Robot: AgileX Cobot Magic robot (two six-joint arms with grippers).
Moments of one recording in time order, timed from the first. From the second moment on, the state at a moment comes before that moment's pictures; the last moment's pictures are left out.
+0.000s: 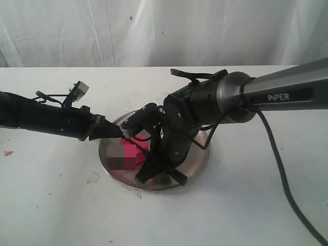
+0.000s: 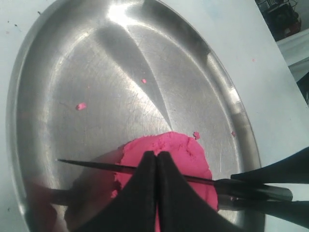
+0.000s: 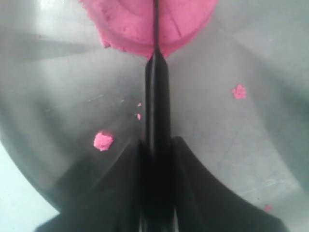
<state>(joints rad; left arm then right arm) 0.00 2.14 -1.17 -1.53 0.99 1.49 0.72 1.99 -1.27 0.00 0.58 -0.17</state>
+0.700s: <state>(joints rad) 0.00 2.14 -1.17 -1.51 0.95 1.49 0.72 1.97 -1.27 0.00 0.58 -0.17</state>
